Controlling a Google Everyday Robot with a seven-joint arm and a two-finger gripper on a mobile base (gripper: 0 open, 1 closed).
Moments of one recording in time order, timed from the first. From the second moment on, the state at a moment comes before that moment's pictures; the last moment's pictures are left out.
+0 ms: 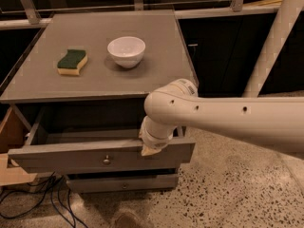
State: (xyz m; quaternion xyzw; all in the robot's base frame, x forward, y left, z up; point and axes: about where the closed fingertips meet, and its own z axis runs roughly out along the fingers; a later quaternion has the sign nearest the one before) arm 0.510 0.002 0.648 -0.77 0.62 0.03 0.14
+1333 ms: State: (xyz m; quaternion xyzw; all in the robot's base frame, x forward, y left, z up) arm 0.483 -0.010 0.656 -0.76 0.63 0.02 0.14
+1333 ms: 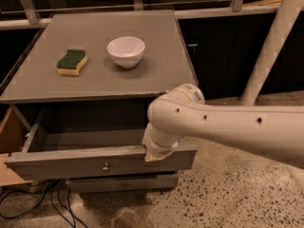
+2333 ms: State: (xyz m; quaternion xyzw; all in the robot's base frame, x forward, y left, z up) arm 0.472 -0.017 0.657 -0.76 0.64 0.02 0.13
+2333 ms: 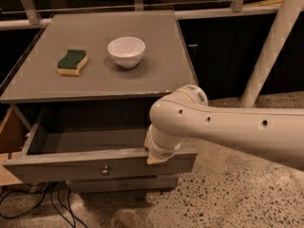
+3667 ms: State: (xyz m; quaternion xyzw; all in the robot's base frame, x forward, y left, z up) arm 0.459 -0.023 0.657 -0.76 0.64 0.02 0.12
